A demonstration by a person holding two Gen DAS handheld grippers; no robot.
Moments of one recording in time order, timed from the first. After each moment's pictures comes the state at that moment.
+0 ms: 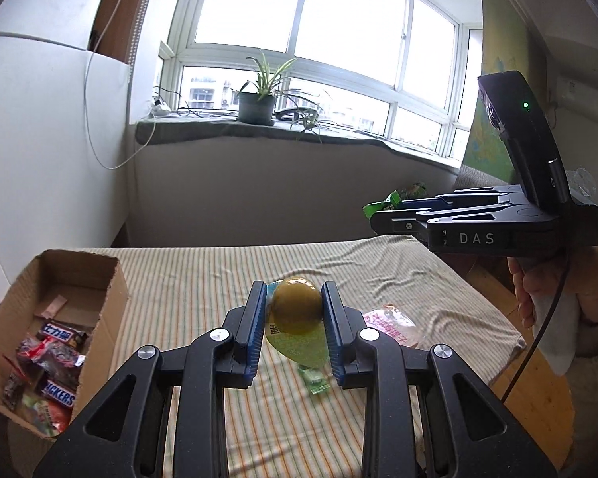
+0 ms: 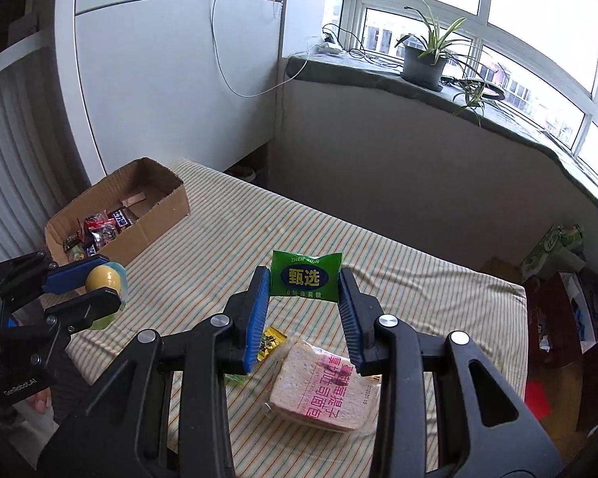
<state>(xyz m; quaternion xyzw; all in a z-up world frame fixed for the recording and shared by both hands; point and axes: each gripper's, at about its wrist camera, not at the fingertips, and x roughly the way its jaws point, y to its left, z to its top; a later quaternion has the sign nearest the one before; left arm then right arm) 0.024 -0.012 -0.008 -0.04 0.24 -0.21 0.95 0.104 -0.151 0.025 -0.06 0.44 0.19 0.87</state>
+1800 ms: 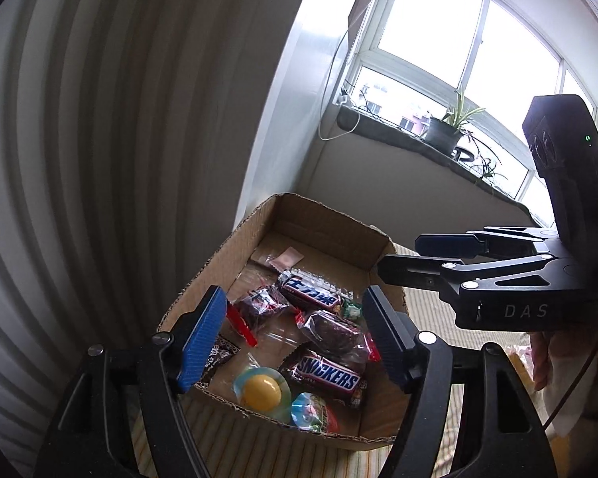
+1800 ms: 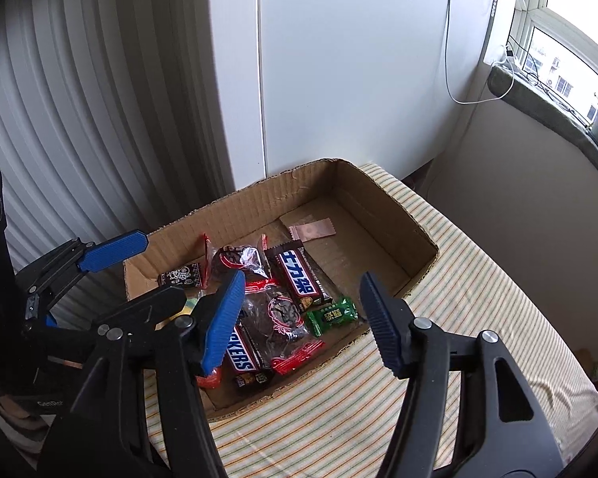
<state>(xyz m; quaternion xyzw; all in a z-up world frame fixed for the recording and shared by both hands) 0.029 0.221 -0.065 -0.17 0.26 0.02 0.95 0.137 0.142 -0.029 -0.12 0.45 0.38 0.80</state>
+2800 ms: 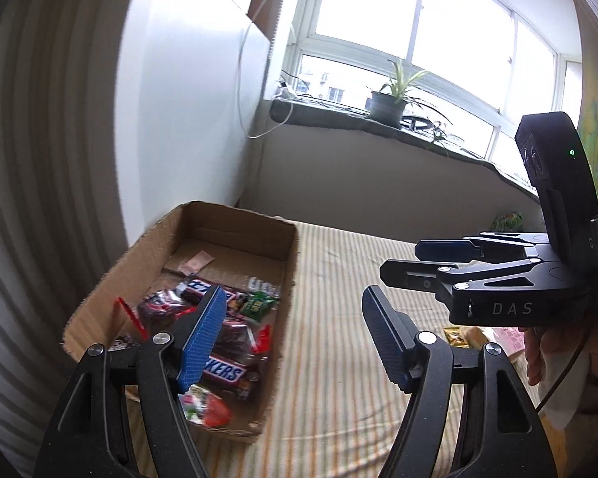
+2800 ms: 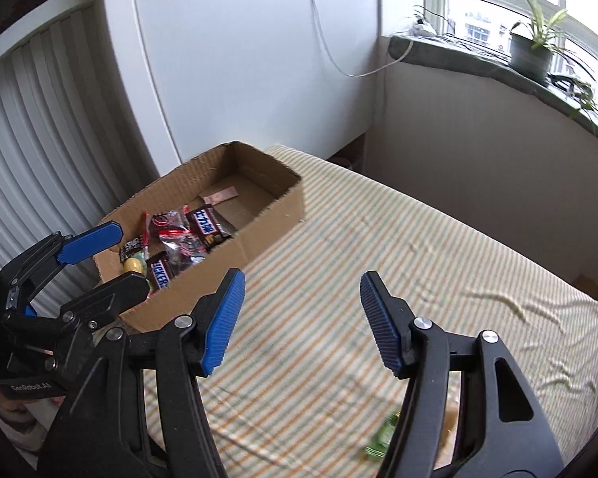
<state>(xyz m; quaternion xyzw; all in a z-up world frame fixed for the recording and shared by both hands) 0.039 0.110 -0.039 -0.08 0.27 -0.05 0.96 0.127 -0.031 -0.036 -0.02 0.46 0.30 0.84</state>
